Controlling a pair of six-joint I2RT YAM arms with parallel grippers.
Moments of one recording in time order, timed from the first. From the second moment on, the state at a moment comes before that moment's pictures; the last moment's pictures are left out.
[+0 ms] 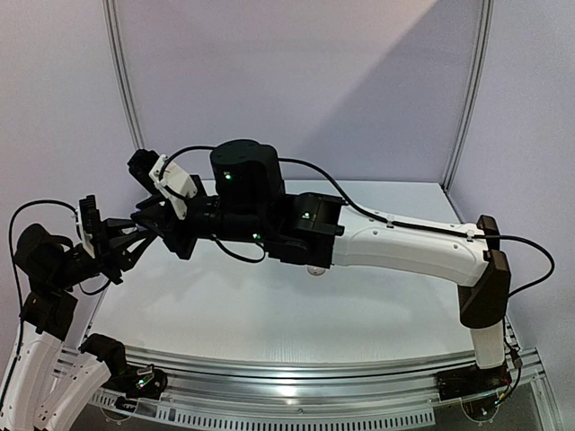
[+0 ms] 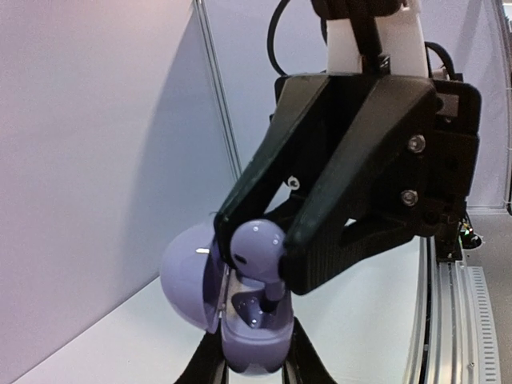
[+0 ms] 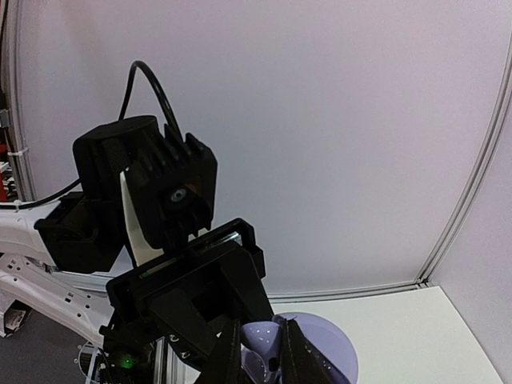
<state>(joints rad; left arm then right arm) -0.15 0.34 0.50 0.06 0.89 0.02 1.34 2.13 2.16 -0.06 -0.08 -0.13</state>
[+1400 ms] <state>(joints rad) -0.15 0.38 0.50 -0.26 0.58 0.91 1.33 2.09 2.29 -0.15 -0.08 0.05</state>
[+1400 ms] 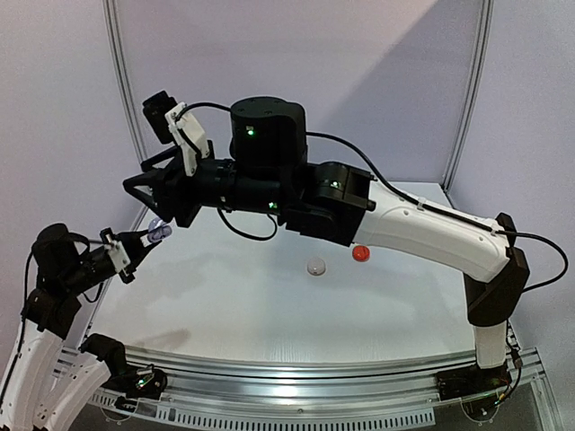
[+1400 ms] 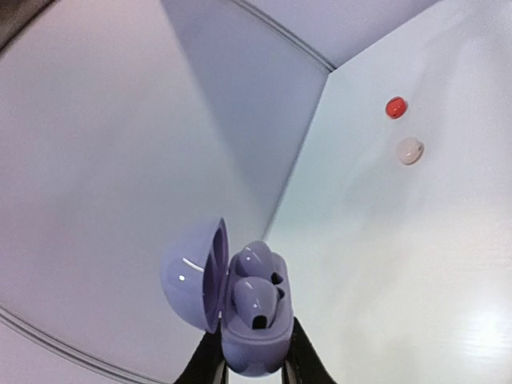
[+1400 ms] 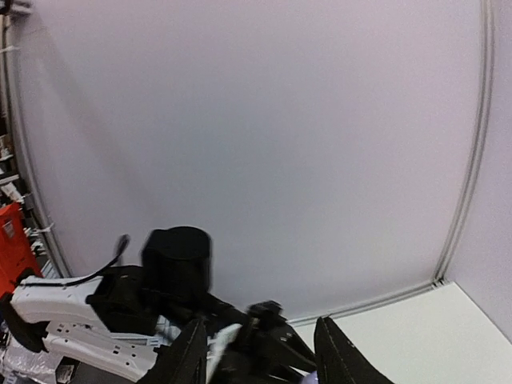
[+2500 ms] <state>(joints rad) -0.15 0.35 0.55 -0.38 0.58 1.43 1.34 2.22 2.15 -0.44 0.05 0.33</state>
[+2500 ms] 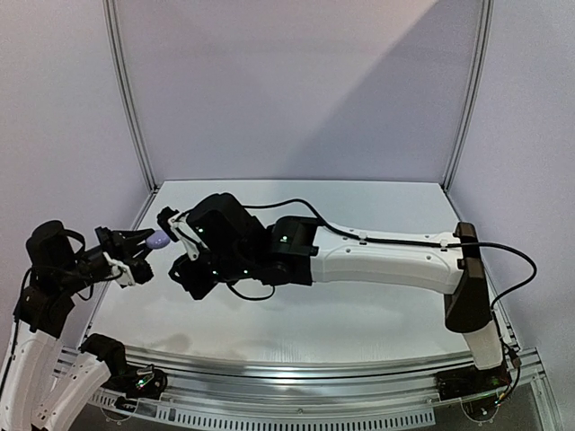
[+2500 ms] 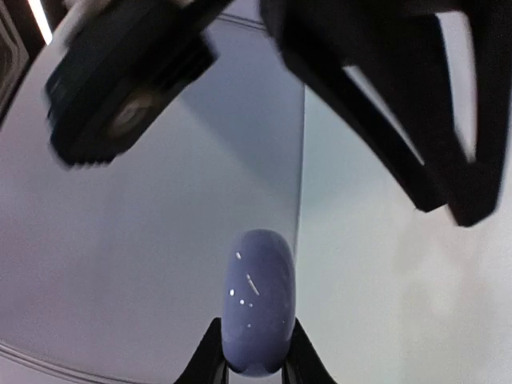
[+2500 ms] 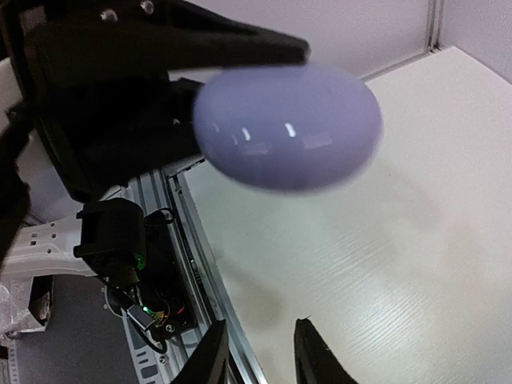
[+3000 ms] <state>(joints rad) -0.14 1.55 1.02 -0.78 1.04 0.36 0.83 1.63 1.44 -0.60 0.19 0.86</state>
